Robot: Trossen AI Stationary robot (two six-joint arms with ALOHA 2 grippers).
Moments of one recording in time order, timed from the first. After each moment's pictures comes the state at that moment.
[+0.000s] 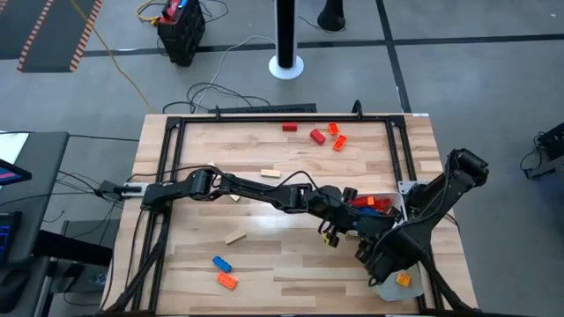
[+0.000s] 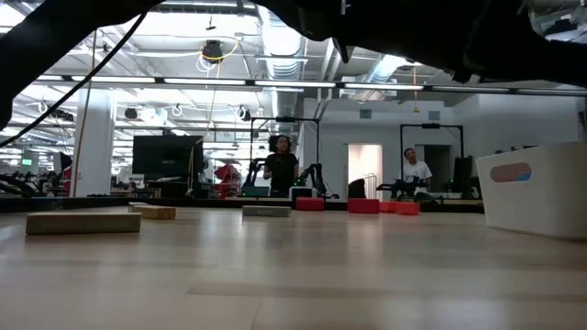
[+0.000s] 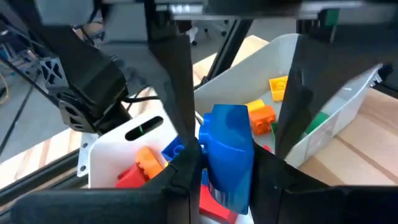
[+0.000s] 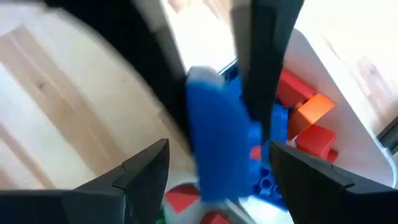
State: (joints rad) left arm -0.11 2.41 2.06 0.07 0.14 0.41; right arm 0.79 1.54 1.23 -1.39 0.40 1.41
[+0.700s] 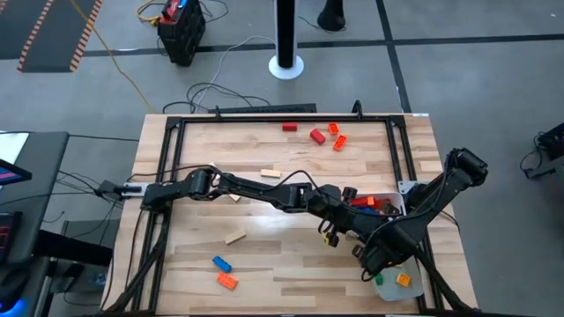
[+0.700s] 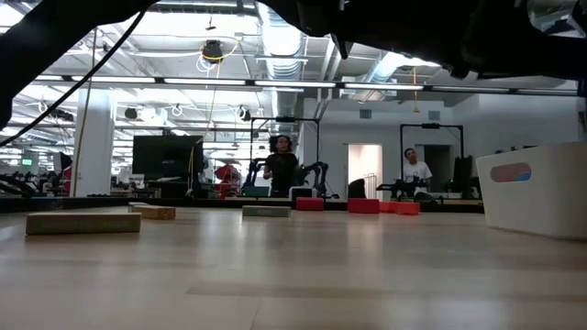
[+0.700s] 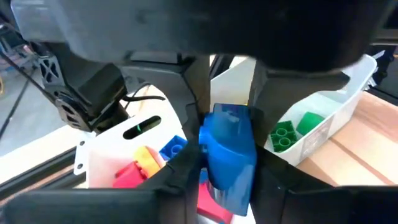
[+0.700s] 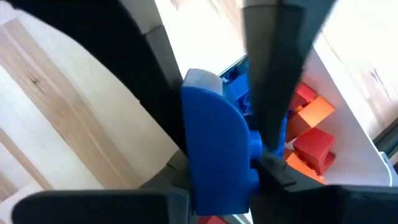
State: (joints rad) left arm -0.11 2.40 2.06 0.05 0.15 0.38; right arm 0.73 1.54 1.24 -1.39 0.39 1.33
